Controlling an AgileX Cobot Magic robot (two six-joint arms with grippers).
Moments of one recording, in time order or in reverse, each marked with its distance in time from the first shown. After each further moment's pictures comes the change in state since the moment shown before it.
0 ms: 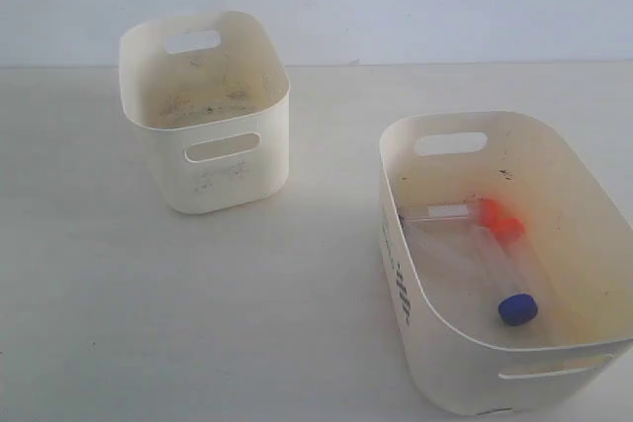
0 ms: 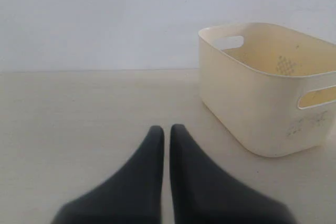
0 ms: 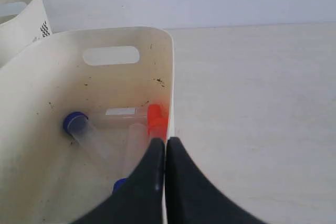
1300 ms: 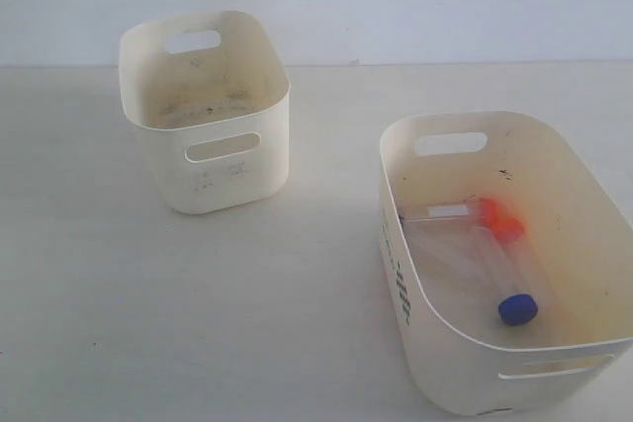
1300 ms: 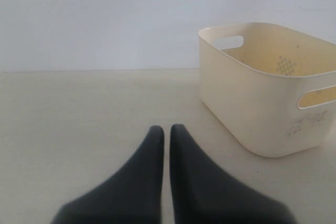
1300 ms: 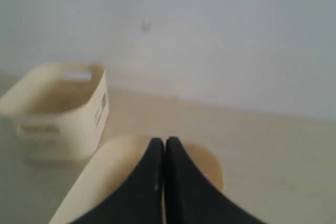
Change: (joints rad) left arm 0.000 0.000 0.000 0.000 0.000 0.000; right arm 0.000 0.404 -0.519 0.402 0.112 -0.484
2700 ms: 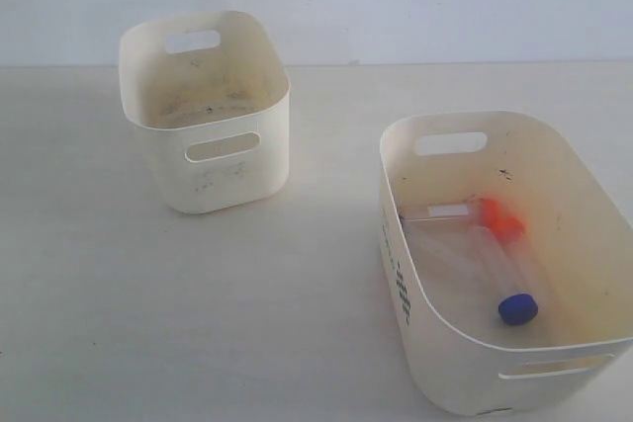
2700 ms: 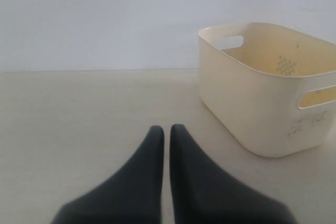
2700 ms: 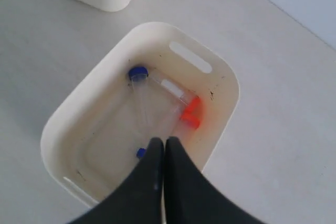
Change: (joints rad) left arm 0.000 0.000 0.000 0.000 0.000 0.000; right arm 0.177 0.444 -0.601 -0.304 0.715 -0.039
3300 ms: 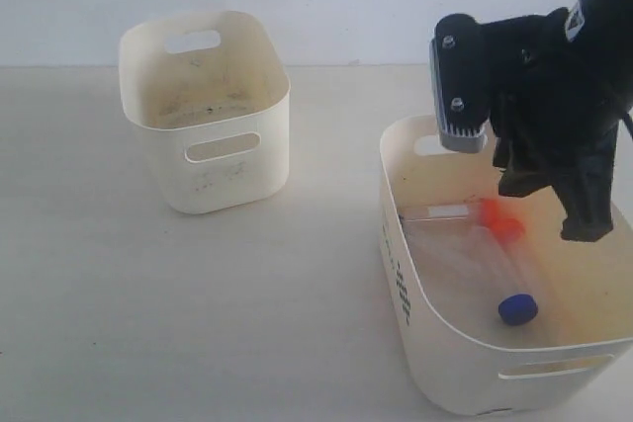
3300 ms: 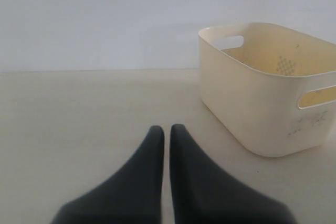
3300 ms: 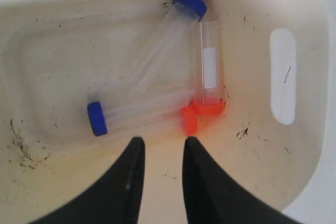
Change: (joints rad) left arm 0.000 0.000 0.000 0.000 0.000 0.000; right arm 0.119 0.583 0.008 -0.159 -0.127 -0.641
